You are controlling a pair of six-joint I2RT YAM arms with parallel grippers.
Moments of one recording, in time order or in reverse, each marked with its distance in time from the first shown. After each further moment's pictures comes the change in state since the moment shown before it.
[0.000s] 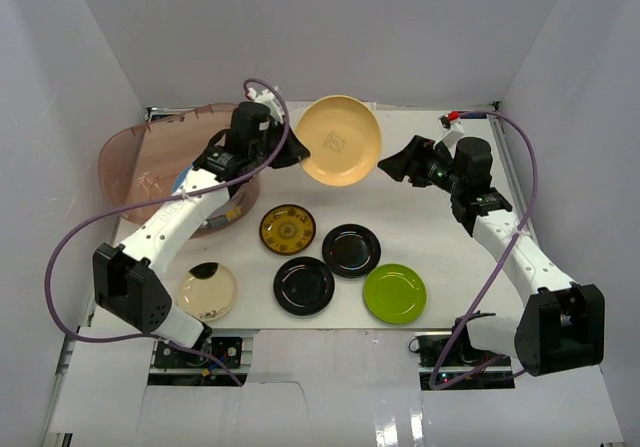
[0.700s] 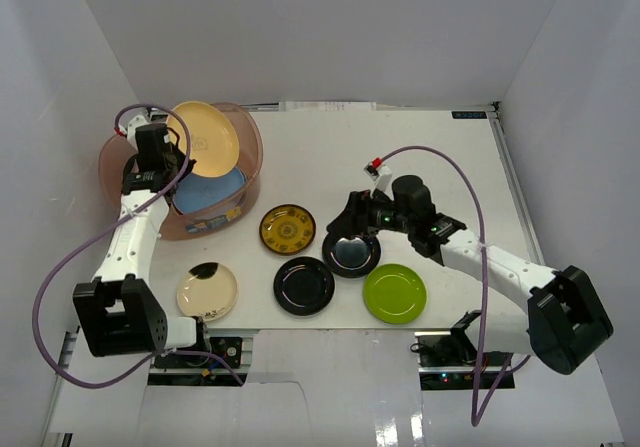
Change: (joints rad) left arm 0.589 -0.206 -0.269 0.019 -0.278 -0.032; right arm 0.391 -0.004 -0.166 0.017 0.038 -0.029
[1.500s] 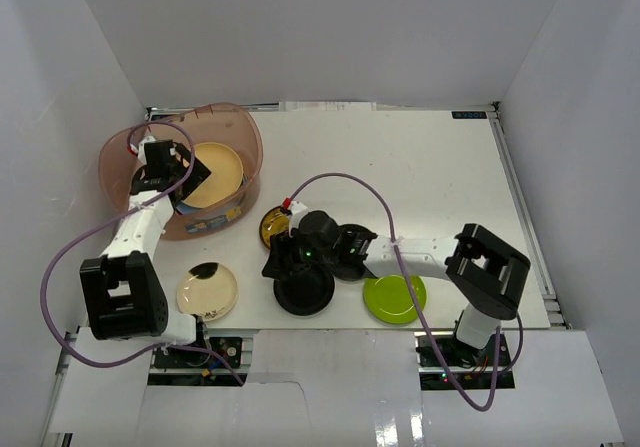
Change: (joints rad) left arm 0.035 0.135 -0.129 0.048 0.049 -0.011; right arm 0.502 0.448 0.232 0.111 0.256 0.093
